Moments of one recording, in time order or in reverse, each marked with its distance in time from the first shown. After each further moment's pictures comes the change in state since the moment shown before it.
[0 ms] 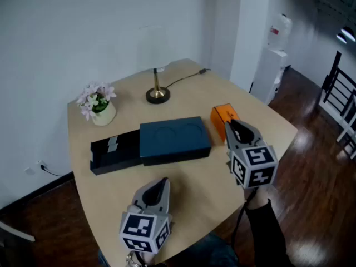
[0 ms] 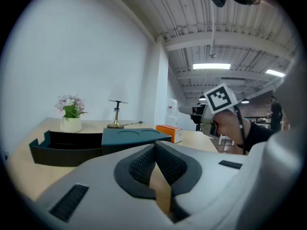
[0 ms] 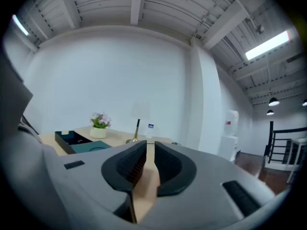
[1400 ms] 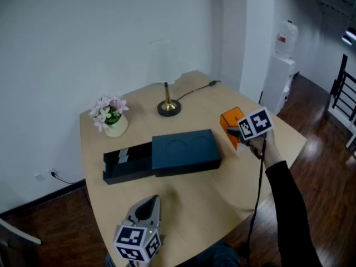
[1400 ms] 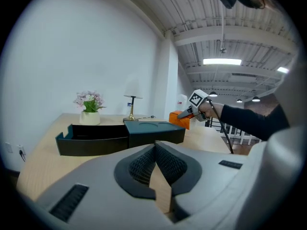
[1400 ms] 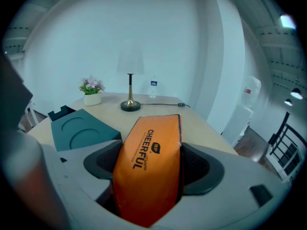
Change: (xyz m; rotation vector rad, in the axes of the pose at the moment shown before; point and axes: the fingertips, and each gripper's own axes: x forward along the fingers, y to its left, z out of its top) left arm -0.044 0.042 -0.023 -0.061 0.072 0.129; right arm 0.127 -0.061 -0.084 -0.038 0.575 0.200
